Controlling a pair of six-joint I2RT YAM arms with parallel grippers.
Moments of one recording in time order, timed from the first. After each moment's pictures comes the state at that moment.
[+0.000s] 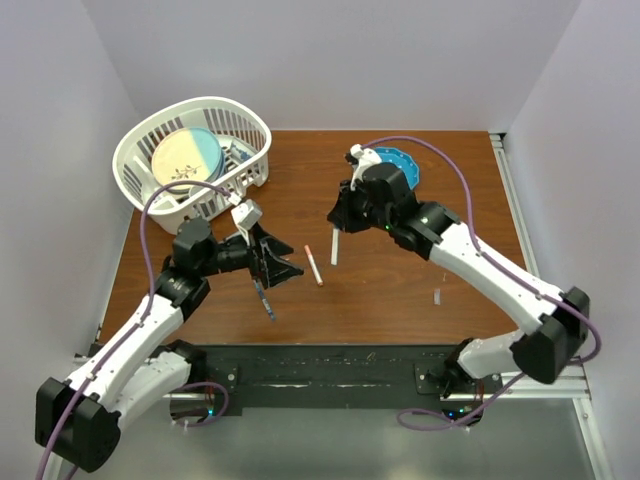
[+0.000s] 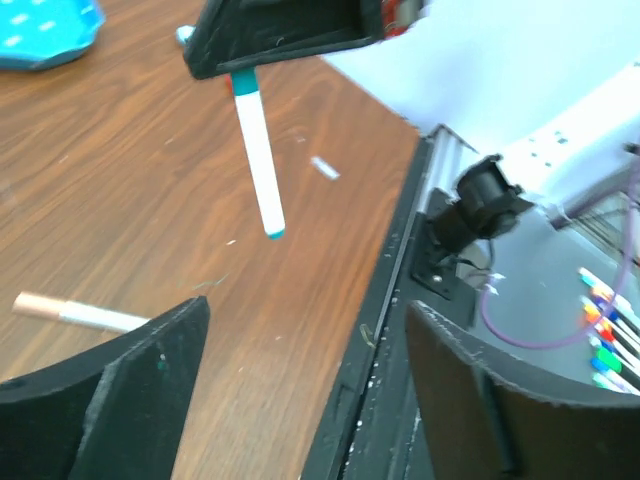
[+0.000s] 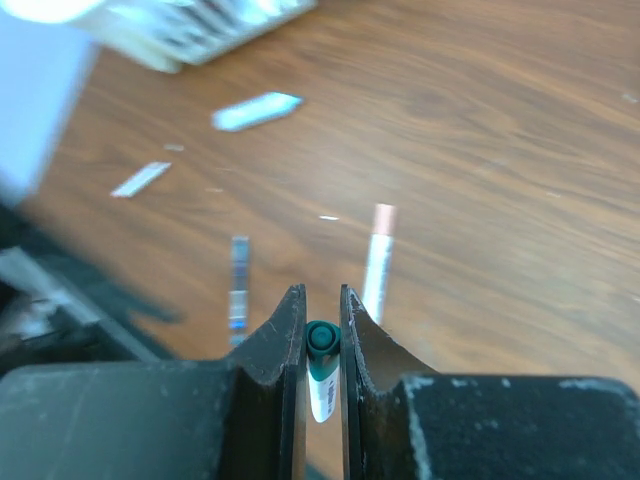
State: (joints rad) left arm -0.40 0.87 0.59 0.12 0.84 -0.36; right arm 0.76 1.36 1.30 -0.47 0.03 0.44
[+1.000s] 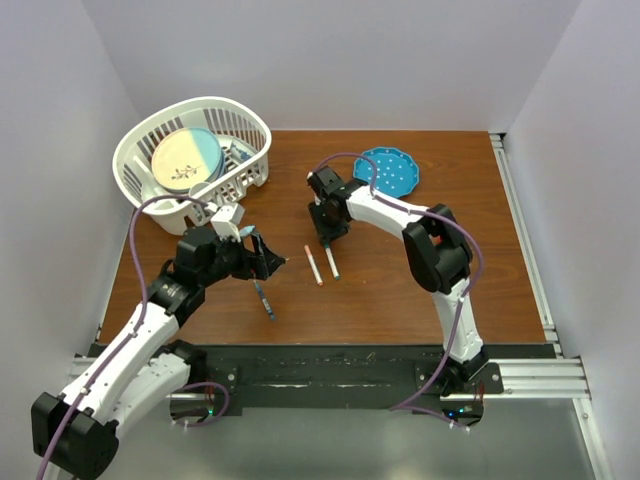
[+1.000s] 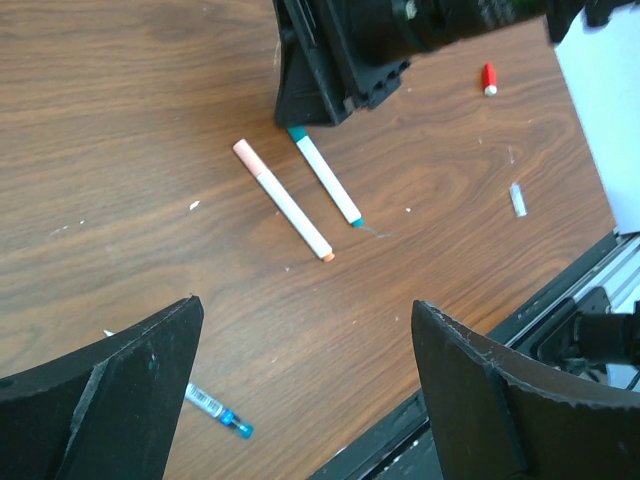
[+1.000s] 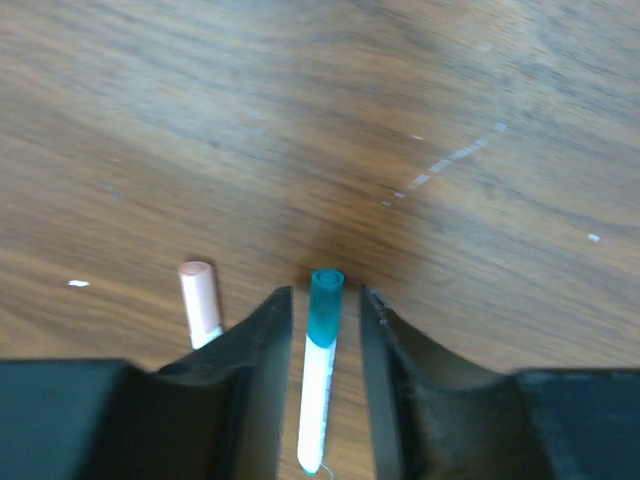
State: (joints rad) left arm -0.40 0.79 0.59 -0.26 0.27 -0.47; right arm 0.66 2.17 1.69 -0.68 0.02 0.33
